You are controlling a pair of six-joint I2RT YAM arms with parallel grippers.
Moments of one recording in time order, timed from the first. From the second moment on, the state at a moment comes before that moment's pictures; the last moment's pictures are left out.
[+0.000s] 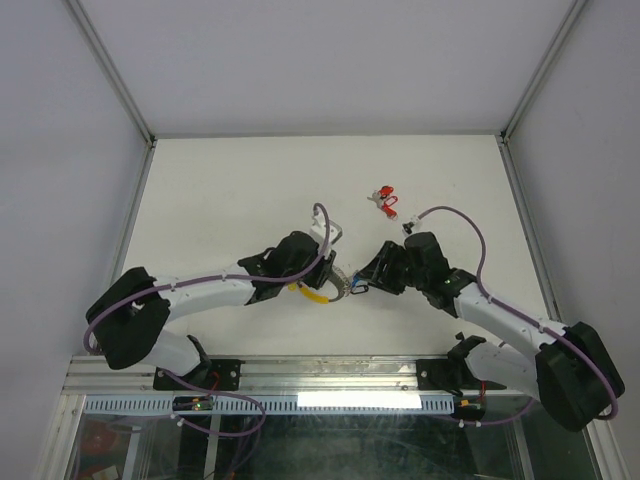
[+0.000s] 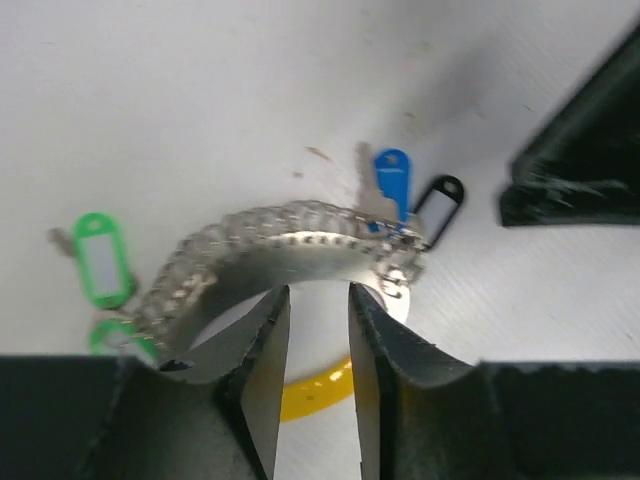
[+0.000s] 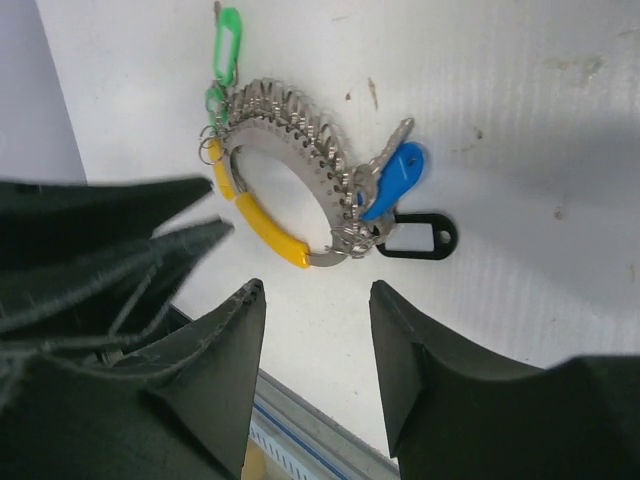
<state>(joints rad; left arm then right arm) -0.95 1.45 0.74 0.10 -0.04 -0.18 0.57 1.09 0.46 -0.09 -0.24 0.95</state>
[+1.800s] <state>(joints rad) -1.05 1.32 0.64 -0.12 -0.05 -0.49 0.51 1.36 0.51 0.14 -0.09 0.84</state>
